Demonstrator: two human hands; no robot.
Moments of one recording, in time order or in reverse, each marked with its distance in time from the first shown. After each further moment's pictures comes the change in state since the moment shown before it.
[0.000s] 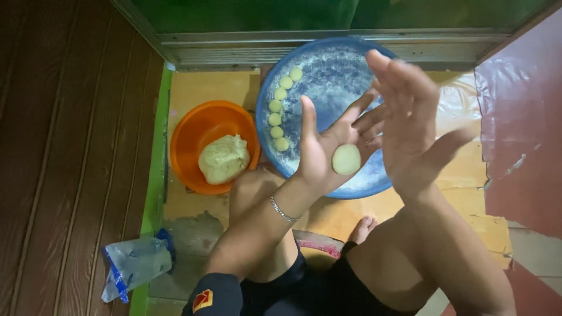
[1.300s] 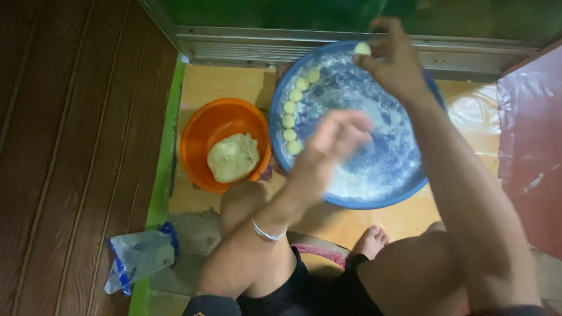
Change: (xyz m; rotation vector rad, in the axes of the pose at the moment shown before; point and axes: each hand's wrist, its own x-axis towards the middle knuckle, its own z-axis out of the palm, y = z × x) left_hand -0.025 0.034 0.047 1.192 0.271 0.402; right_hand 0.092 0.135 -0.104 -0.674 -0.050 0.324
